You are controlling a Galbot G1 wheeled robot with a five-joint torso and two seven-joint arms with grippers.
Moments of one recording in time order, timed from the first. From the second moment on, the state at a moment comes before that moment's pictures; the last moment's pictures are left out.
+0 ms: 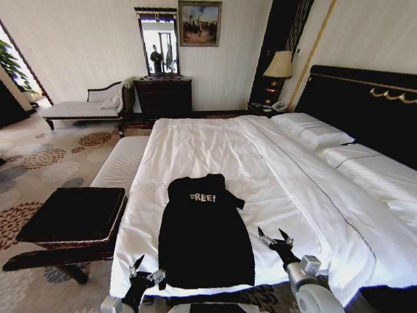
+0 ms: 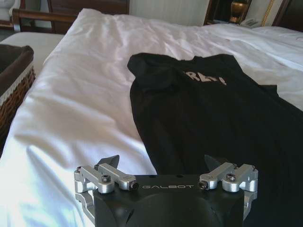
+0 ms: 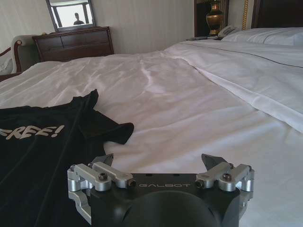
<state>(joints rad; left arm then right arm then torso) 2.21 -1.07 -0.46 -2.25 -0.40 -0.05 -0.16 -1.78 1.27 0.70 2.06 0.48 -0.14 0.02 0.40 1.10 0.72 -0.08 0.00</state>
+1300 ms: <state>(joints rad) 2.14 -1.10 -0.36 -2.14 -0.42 -0.02 -0.17 -1.78 1.28 0.70 1.99 0.58 -0.17 0.05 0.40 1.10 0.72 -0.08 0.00</state>
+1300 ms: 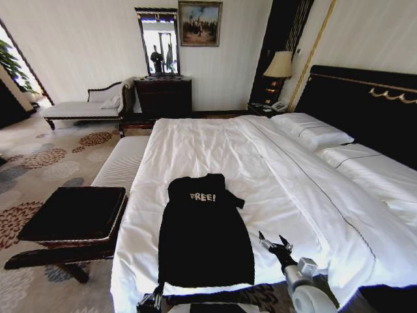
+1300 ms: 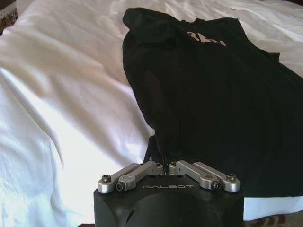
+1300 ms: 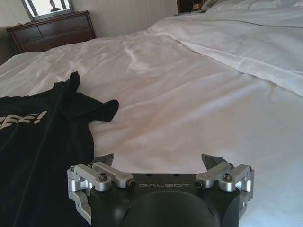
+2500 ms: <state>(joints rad) 2.23 -1.06 -0.41 -2.25 -0.44 0.00 -0.20 -1.83 0.87 0.51 1.78 0.69 -0.12 -0.31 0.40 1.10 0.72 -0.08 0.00</state>
